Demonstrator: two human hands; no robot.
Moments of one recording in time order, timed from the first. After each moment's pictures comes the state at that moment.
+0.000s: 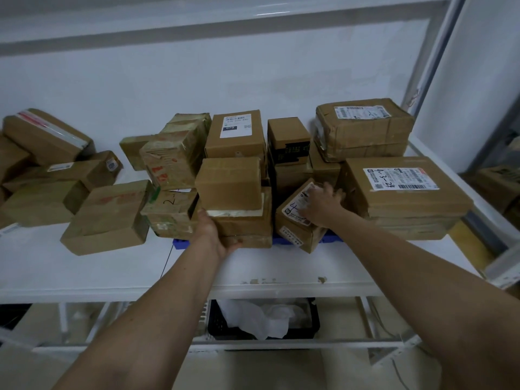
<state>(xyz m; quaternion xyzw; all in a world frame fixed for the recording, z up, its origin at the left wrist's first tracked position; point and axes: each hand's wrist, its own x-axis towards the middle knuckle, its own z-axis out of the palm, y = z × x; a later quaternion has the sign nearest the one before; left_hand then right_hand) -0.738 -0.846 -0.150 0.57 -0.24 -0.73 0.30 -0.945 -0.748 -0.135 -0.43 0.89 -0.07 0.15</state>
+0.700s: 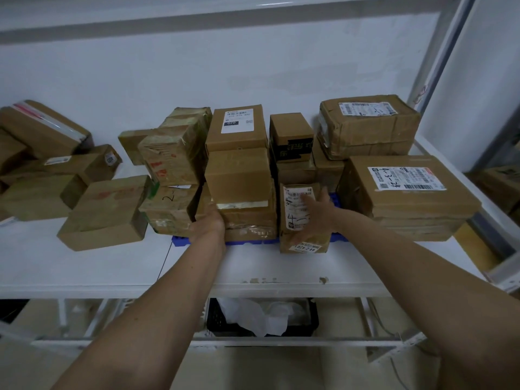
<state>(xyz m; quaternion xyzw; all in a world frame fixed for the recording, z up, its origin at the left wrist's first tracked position) -0.742 -0.857 -0.158 0.68 -0.37 -0.54 0.33 -0.950 -0.747 -0.148 -0.47 0.84 -0.04 0.28</state>
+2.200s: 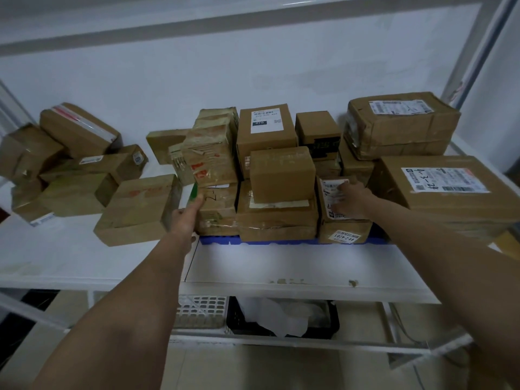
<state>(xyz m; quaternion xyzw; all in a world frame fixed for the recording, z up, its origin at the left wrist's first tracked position) -0.645 -0.920 -0.157 0.59 -0.44 -0.58 0.34 -0.956 -0.763 -0.125 -0.42 0.88 -0.09 0.19</state>
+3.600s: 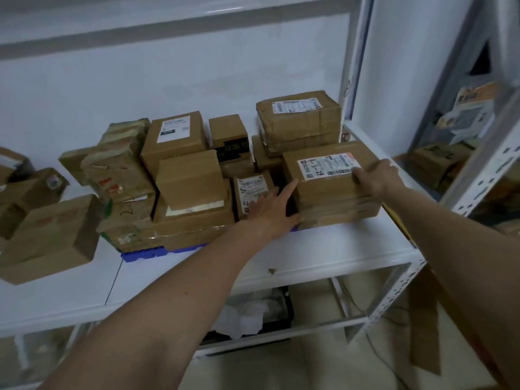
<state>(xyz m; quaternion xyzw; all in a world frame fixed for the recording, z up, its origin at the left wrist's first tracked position) -0.901 -0.735 -0.139 0.27 -0.95 -0.18 0.00 -1.104 -0.601 -0.111 -0.16 0.93 -0.31 0.11</state>
